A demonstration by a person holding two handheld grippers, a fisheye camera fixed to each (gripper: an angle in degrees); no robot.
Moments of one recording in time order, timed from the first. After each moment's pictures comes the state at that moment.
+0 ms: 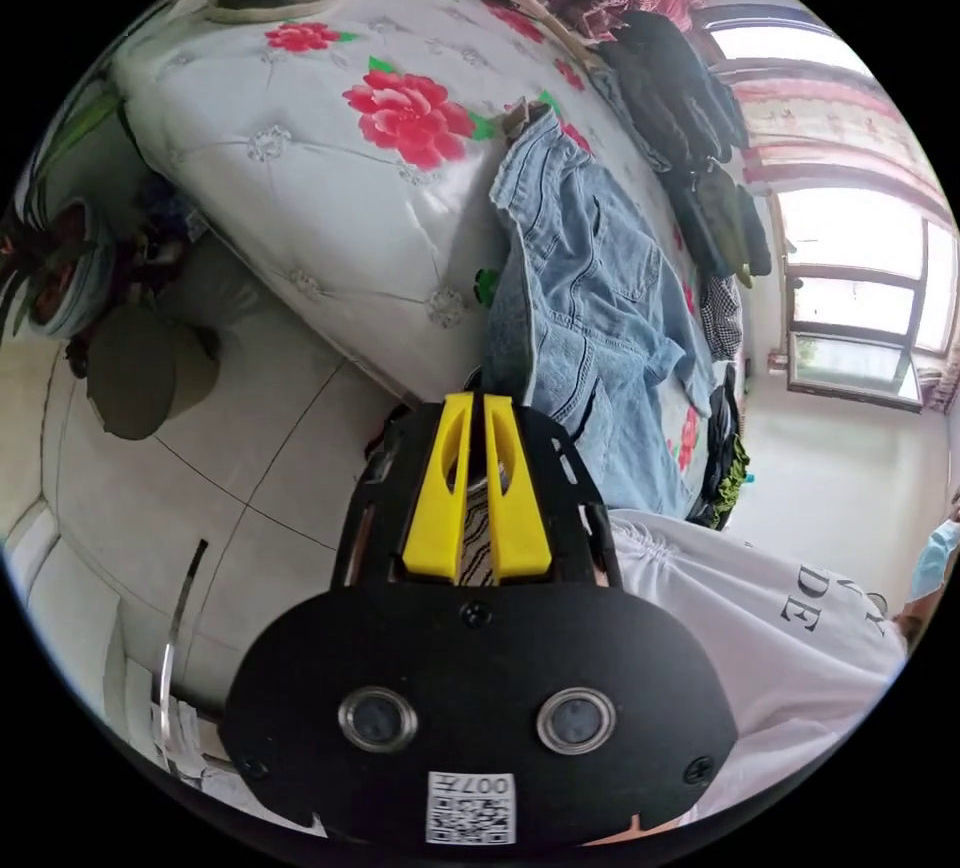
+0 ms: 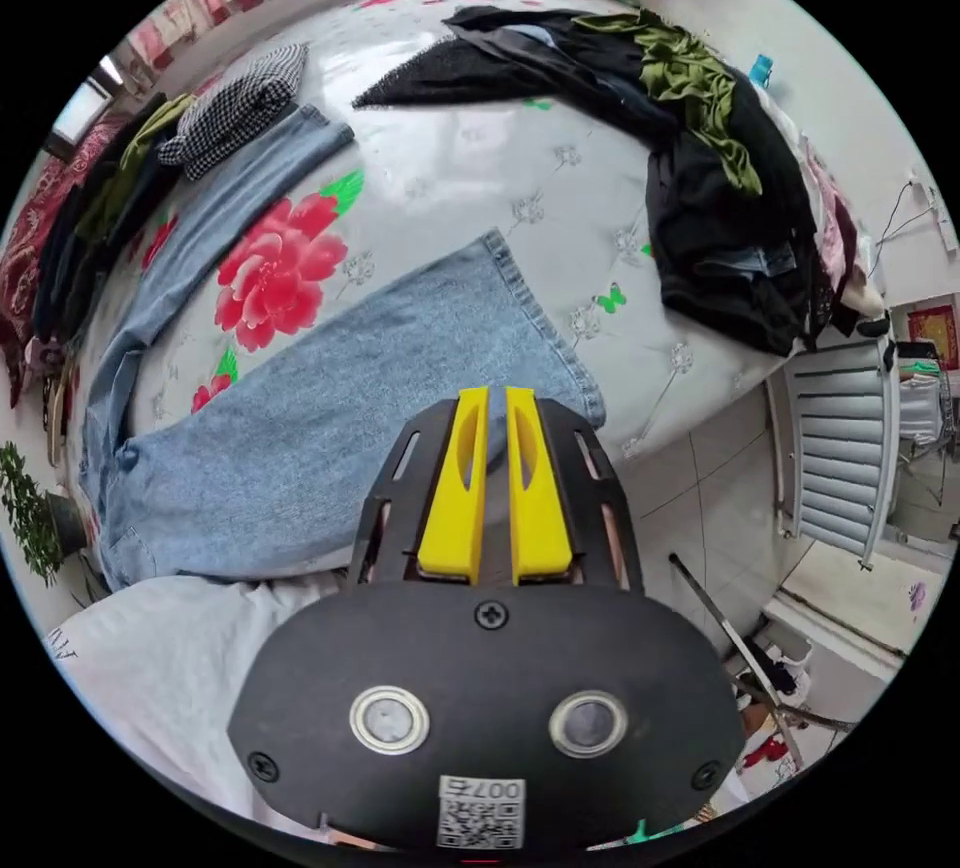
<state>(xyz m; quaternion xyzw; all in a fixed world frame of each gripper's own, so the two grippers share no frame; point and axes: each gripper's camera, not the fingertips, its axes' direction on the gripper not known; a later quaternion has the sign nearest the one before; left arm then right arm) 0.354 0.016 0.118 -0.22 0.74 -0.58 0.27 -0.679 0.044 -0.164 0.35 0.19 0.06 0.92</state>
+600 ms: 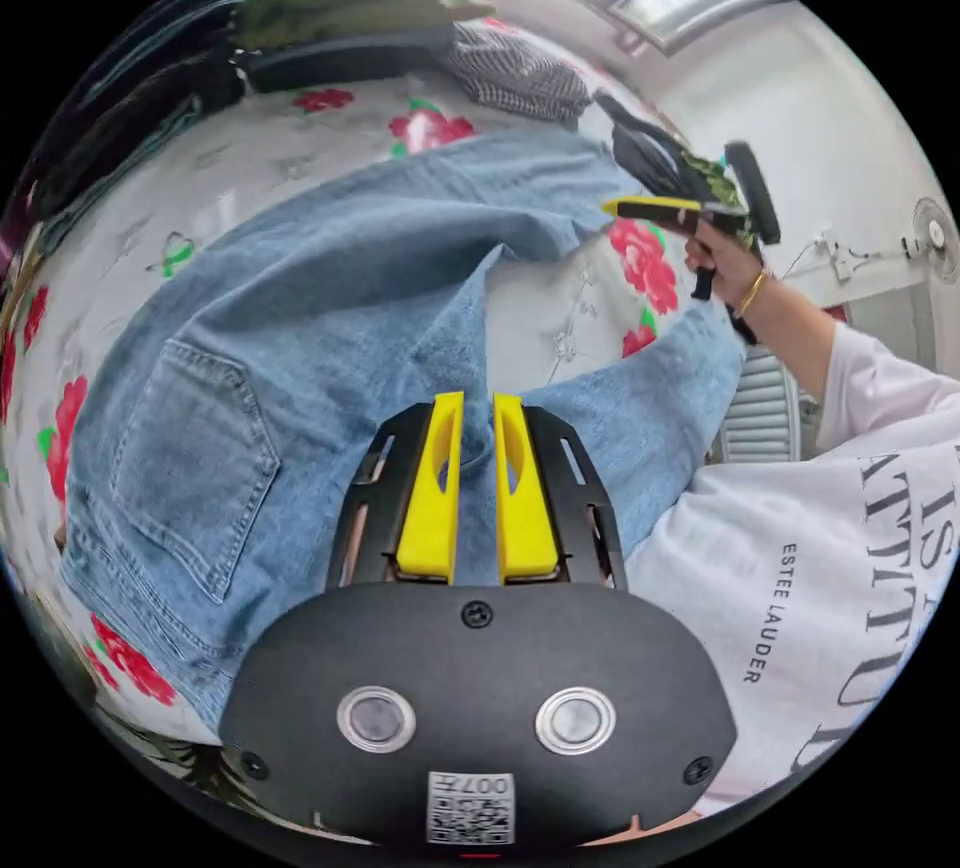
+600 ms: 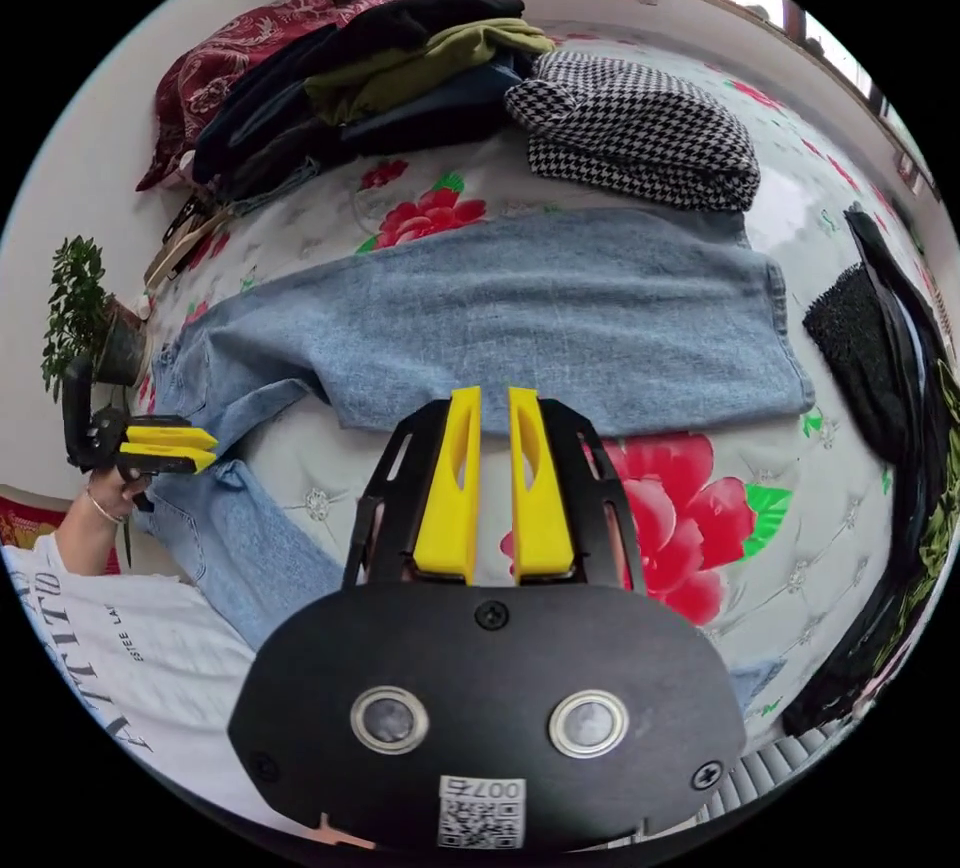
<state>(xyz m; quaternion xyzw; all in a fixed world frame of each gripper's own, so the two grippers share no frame) 0.210 -0.438 0.117 0.07 0.81 -0.27 0.52 -1.048 -0.160 -0.155 0.31 0.16 -0.30 0.89</state>
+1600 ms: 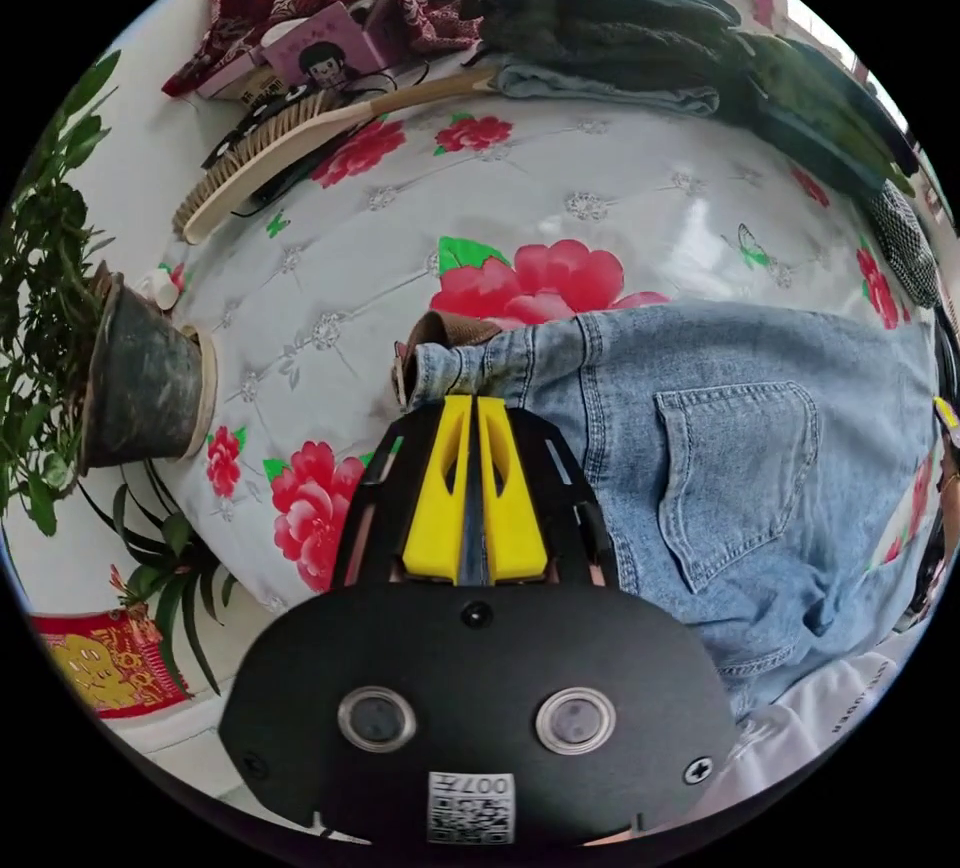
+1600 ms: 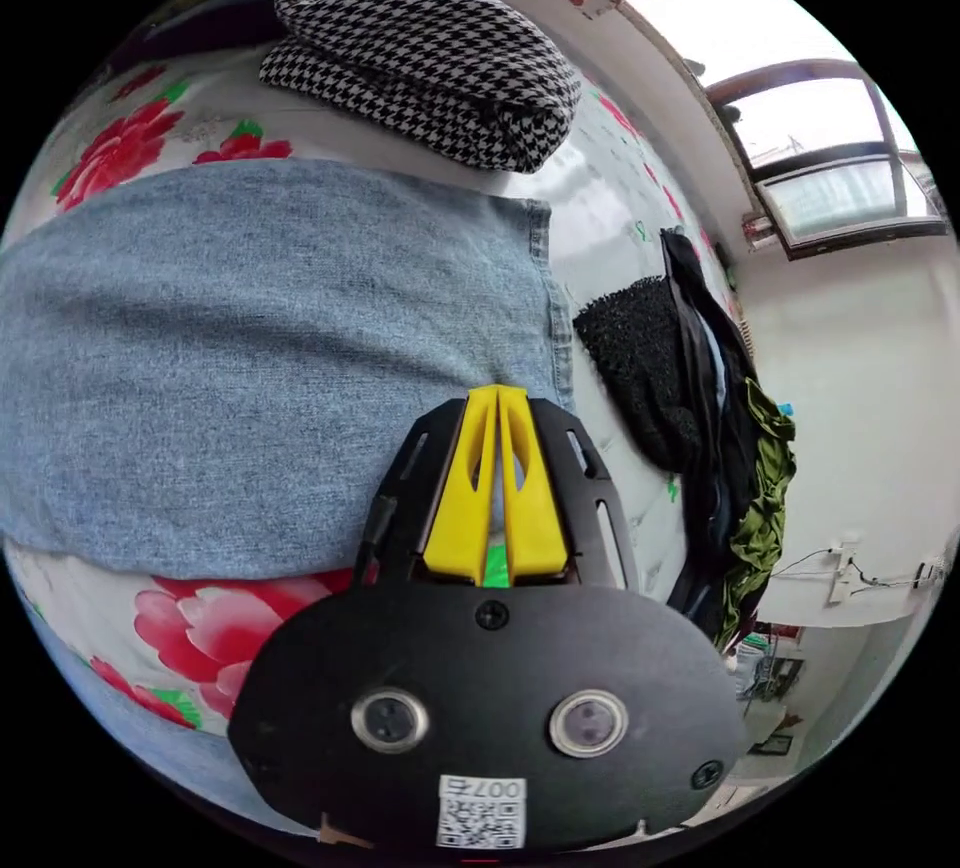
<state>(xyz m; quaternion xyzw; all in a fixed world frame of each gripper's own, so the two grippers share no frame) 0.262 -0.343 0.239 -0.24 0.57 -0.44 0.65 -1.068 -0.204 -0.171 0.36 0.48 -0.16 0.78</state>
